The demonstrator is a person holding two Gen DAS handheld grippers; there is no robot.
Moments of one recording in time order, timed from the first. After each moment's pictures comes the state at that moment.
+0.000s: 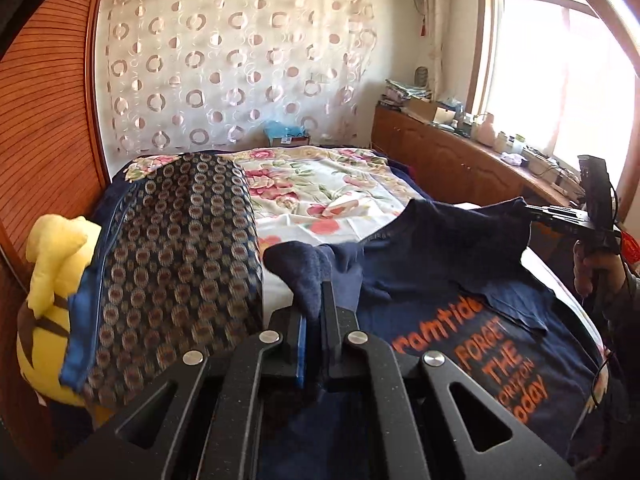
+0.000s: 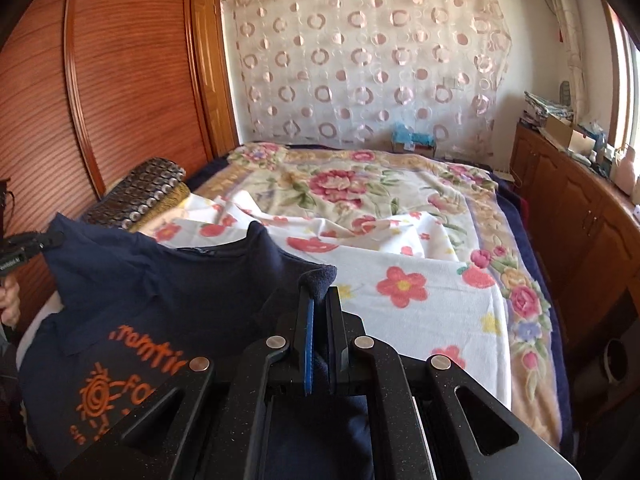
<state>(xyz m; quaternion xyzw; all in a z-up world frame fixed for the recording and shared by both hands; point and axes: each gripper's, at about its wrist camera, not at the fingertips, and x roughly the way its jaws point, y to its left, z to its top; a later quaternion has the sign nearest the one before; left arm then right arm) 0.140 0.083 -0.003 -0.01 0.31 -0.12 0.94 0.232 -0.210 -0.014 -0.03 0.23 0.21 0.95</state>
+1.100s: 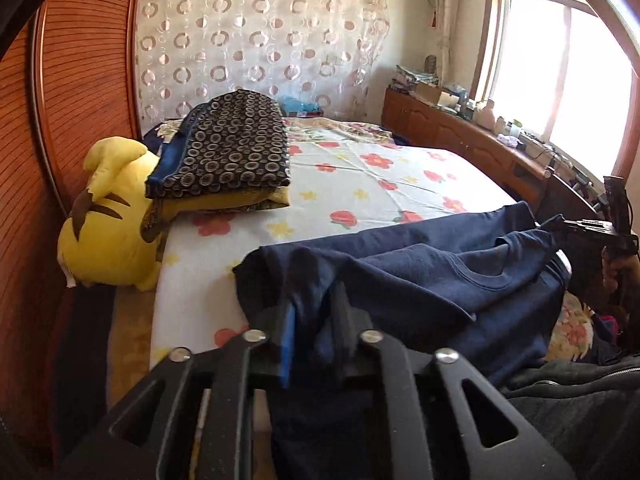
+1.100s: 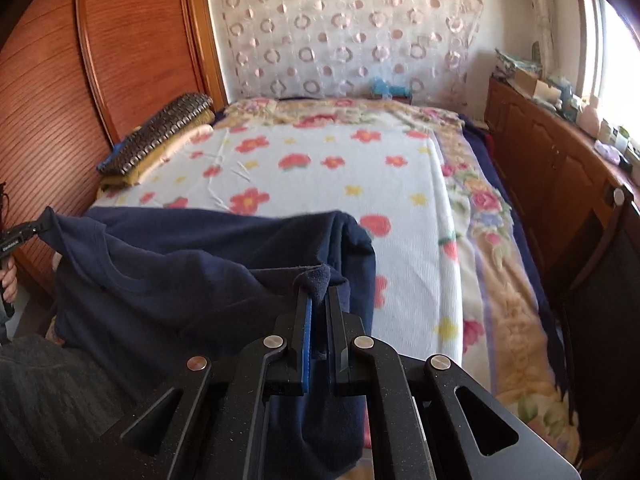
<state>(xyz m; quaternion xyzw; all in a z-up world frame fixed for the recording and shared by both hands) -0.044 0.117 -0.035 -0.03 0.33 -0.09 0.94 0.019 -0.295 -0.065 -0.03 0.32 0.18 0.93</state>
